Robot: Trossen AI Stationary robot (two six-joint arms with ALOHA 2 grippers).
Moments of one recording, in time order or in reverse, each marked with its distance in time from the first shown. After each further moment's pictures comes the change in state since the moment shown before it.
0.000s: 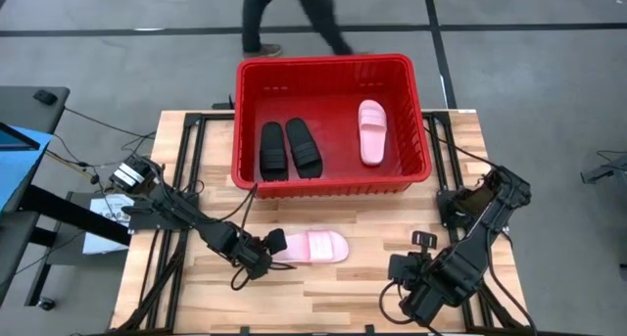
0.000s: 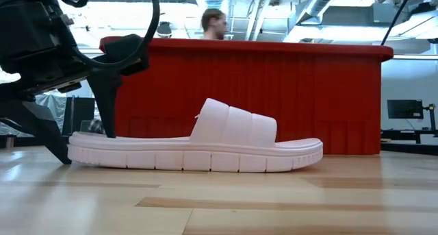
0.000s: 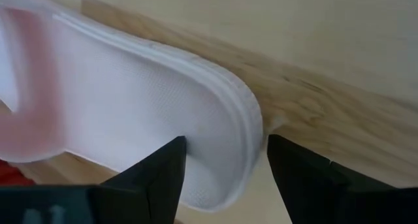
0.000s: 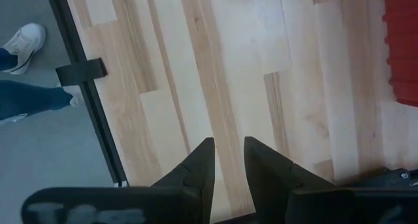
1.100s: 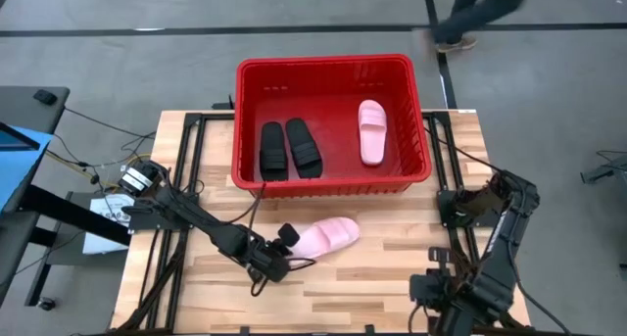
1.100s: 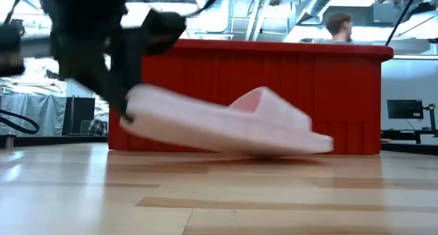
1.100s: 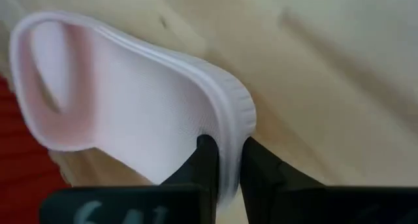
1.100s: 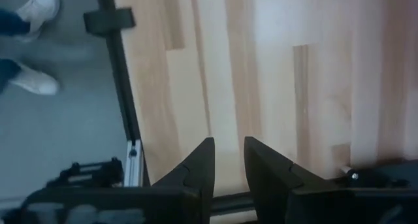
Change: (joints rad) left arm 0.002 0.030 0.237 -0.055 -0.020 -0.390; right arm 0.166 0.000 0.000 0.000 -0.021 0.054
